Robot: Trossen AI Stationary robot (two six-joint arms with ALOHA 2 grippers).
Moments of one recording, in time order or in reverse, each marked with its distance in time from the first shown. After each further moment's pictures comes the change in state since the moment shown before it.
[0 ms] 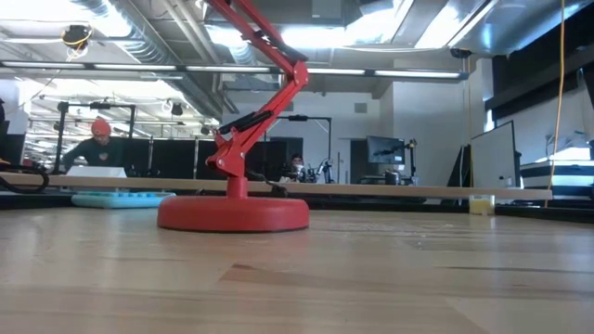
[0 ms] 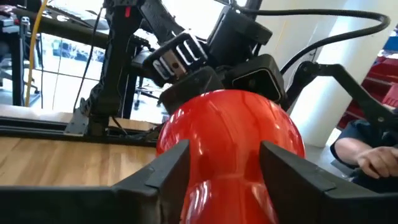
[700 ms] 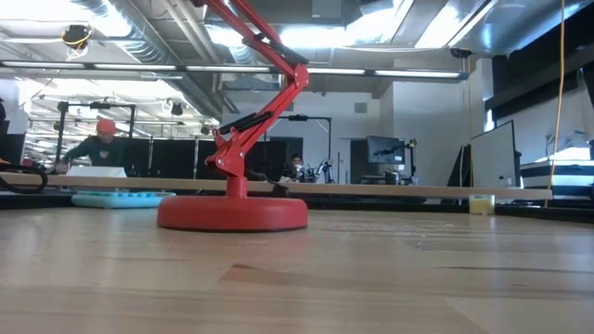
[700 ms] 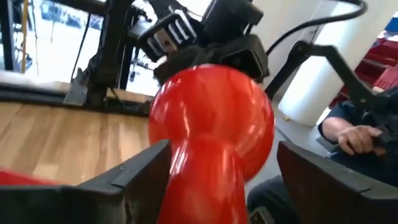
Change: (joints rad) left arm 0.068 -0.166 0.061 -0.343 0.110 -0.003; right arm -0.003 0.000 0.000 0.000 0.012 0.023
